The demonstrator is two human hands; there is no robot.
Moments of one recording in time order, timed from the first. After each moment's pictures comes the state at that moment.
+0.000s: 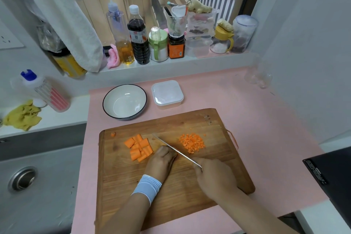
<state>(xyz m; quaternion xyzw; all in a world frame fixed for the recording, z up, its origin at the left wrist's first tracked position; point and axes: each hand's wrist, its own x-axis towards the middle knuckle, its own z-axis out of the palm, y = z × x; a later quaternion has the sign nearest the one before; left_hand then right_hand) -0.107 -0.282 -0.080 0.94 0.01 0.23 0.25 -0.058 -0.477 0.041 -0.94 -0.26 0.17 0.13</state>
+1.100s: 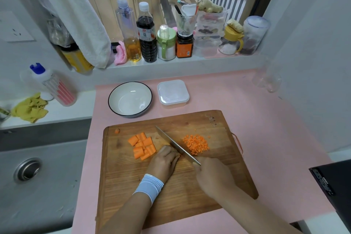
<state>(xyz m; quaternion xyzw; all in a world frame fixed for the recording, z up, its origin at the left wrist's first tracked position) -0.106 -0.284 -0.070 0.93 0.01 0.25 0.27 -0.049 -0.461 0.048 -0.93 -0.25 0.23 0.15</state>
